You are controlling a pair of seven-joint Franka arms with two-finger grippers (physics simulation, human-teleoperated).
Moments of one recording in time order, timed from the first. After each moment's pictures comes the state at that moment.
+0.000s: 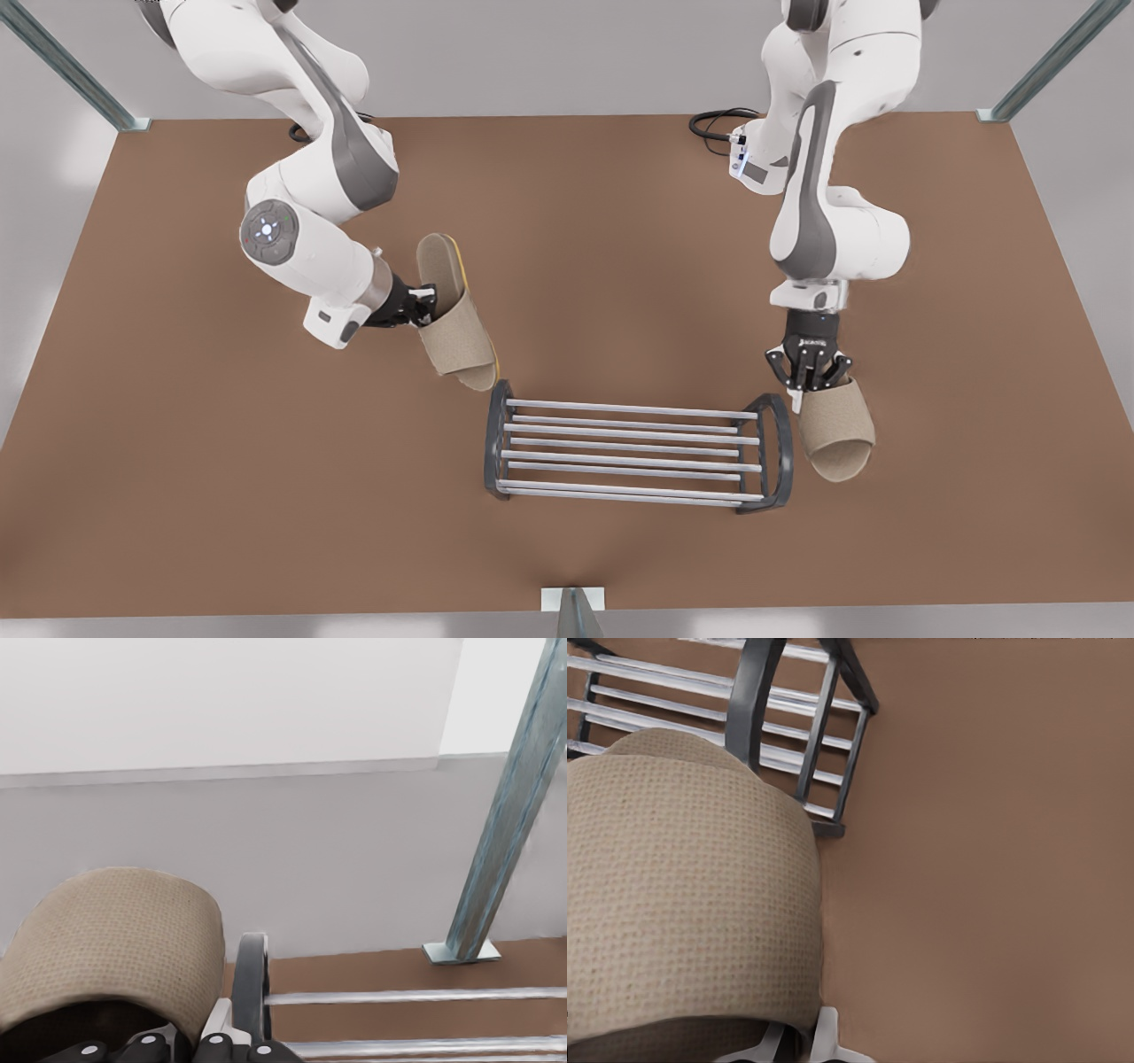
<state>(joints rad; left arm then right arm) -0.91 0.30 0.76 -1.74 2.69 3.29 -2.90 -0.07 0.24 0.54 -1.59 0.15 1.84 0.22</state>
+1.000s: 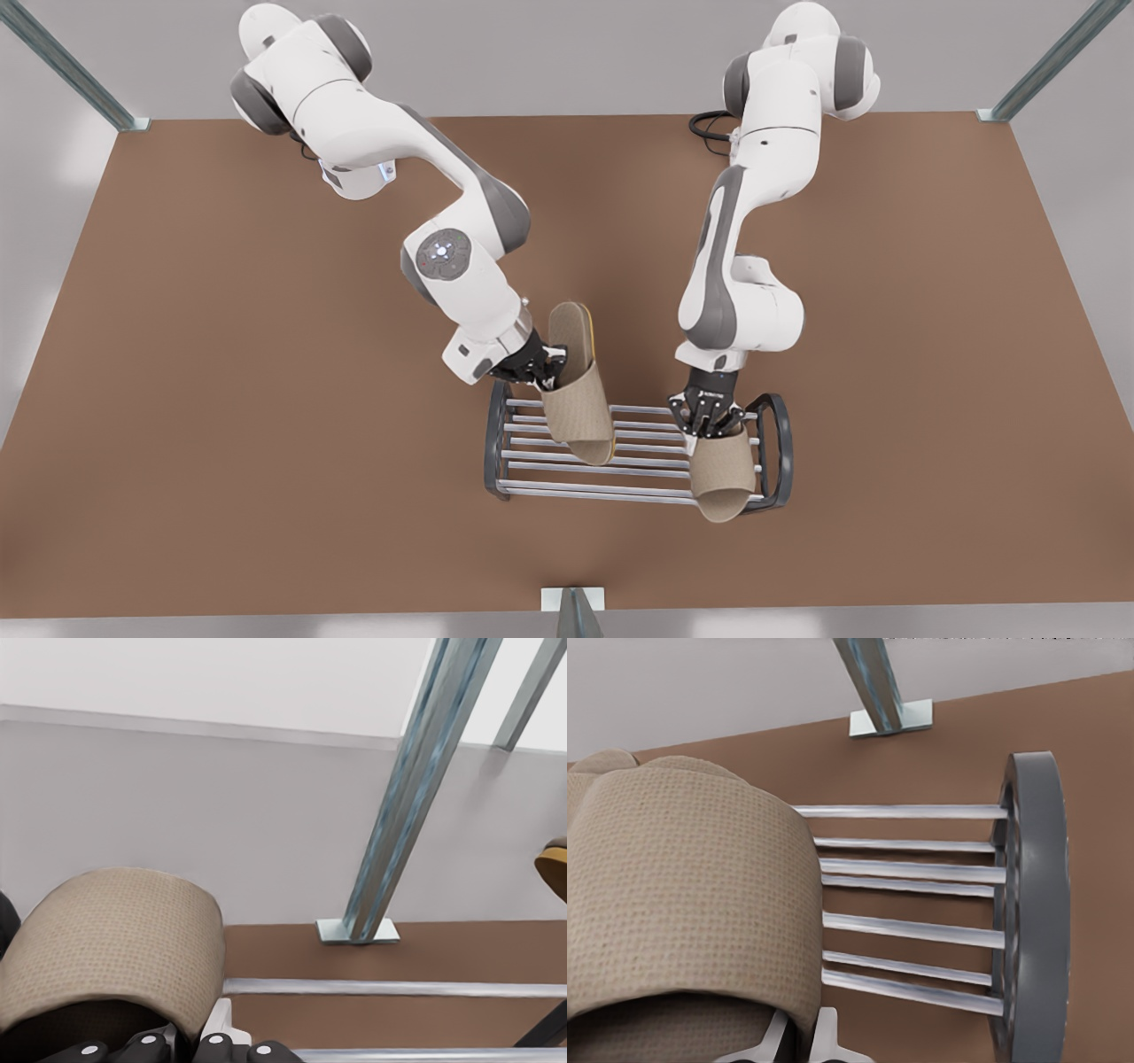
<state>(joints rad) -0.82 0.76 0.67 -1.36 2.32 3.42 -2.90 0.44 0.64 0.25 -1.19 -0.02 2.18 0.62</state>
